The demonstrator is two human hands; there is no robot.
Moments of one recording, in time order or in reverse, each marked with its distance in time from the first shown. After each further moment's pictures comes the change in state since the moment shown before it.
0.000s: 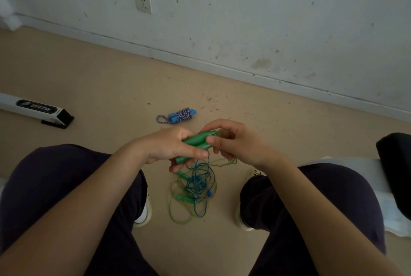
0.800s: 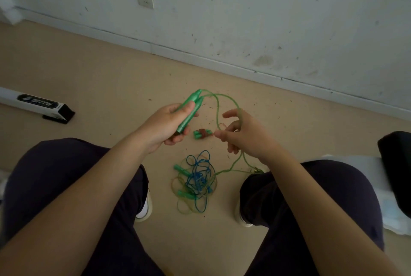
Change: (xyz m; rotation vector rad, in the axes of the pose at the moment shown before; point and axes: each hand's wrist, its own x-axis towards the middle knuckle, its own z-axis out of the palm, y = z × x) left_hand 0.007 -0.001 -0.008 -0.199 0.449 0.090; right_hand 0.002 -0.001 -0.005 -0.233 0.252 0.185
